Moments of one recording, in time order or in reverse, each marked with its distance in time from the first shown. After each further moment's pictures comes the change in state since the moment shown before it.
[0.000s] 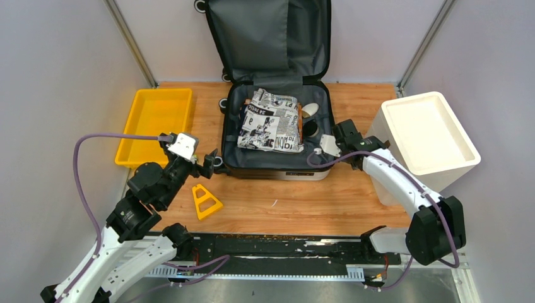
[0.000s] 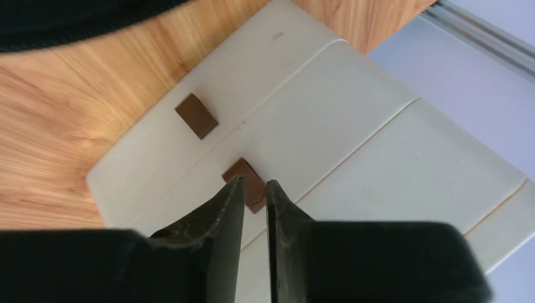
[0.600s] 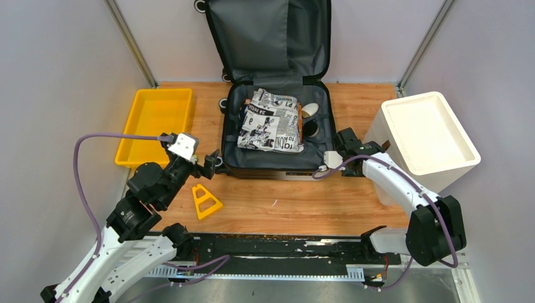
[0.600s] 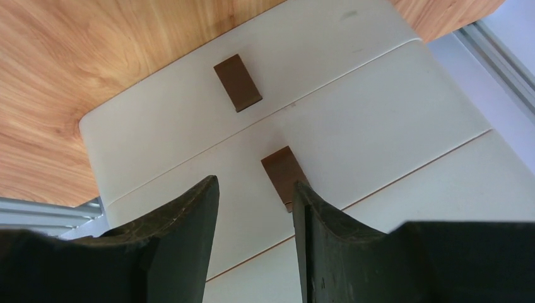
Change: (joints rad) left arm 0.000 0.000 -0.001 0.008 0.026 -0.010; right arm 0.000 -0.008 -0.073 -0.072 0.017 -0.170
